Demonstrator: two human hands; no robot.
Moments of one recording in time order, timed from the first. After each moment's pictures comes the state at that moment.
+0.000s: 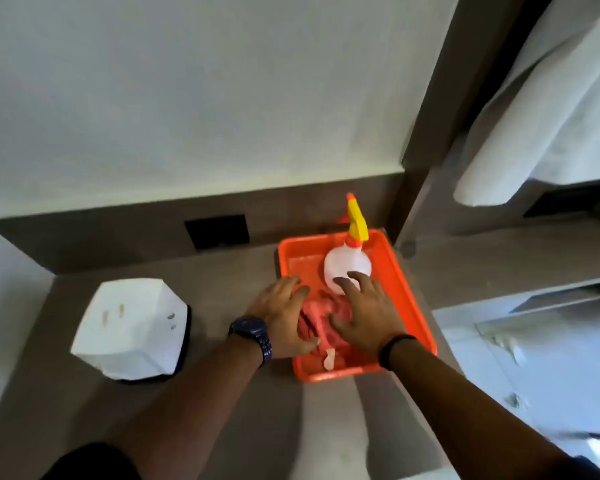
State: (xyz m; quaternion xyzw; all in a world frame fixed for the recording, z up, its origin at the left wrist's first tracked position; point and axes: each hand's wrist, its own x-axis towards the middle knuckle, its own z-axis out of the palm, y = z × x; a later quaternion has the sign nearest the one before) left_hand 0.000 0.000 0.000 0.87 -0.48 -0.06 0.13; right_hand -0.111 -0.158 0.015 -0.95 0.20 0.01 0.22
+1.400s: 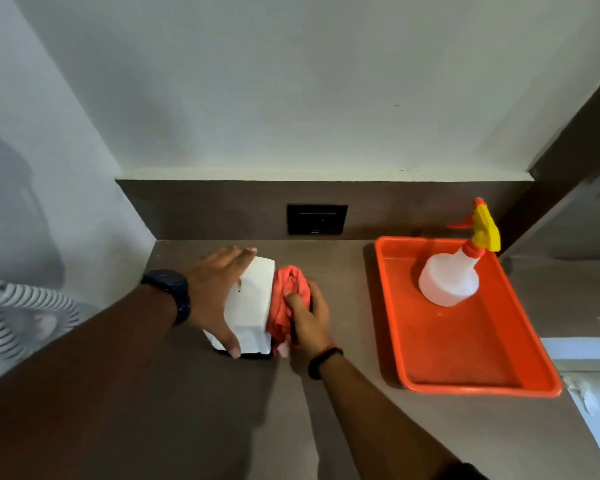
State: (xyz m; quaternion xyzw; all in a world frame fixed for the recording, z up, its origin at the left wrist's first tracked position) left_hand 0.125 0.226 0.057 0.90 -0.39 -0.20 -0.03; right_hand 0.009 0.074 -0.012 -0.58 0.25 -0.06 0.77
